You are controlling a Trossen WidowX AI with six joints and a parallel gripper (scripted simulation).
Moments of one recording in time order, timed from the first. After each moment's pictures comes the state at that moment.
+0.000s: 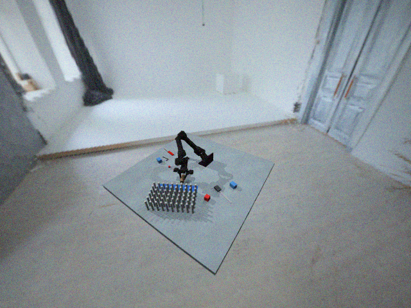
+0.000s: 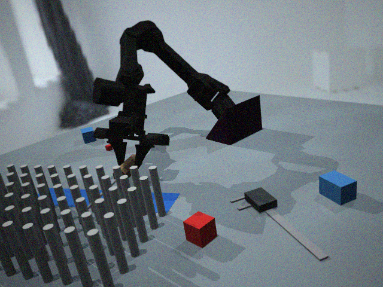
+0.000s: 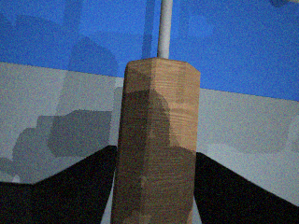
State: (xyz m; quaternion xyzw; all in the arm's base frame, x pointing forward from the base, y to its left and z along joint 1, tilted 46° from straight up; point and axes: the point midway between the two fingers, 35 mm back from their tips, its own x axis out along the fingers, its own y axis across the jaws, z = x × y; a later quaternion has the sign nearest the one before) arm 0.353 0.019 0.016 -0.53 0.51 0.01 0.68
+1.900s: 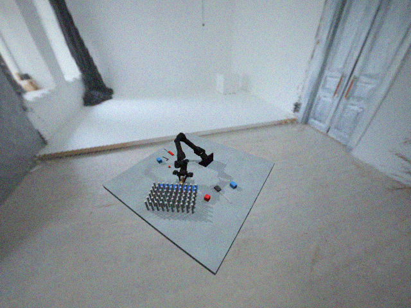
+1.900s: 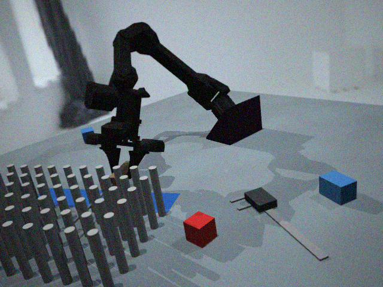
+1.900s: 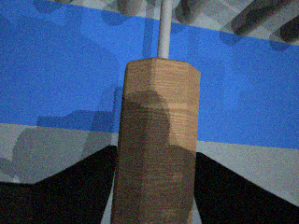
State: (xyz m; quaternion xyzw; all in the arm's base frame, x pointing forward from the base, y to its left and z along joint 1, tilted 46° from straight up) arm 0.382 0.035 0.002 -0.53 0.51 0.01 0.68
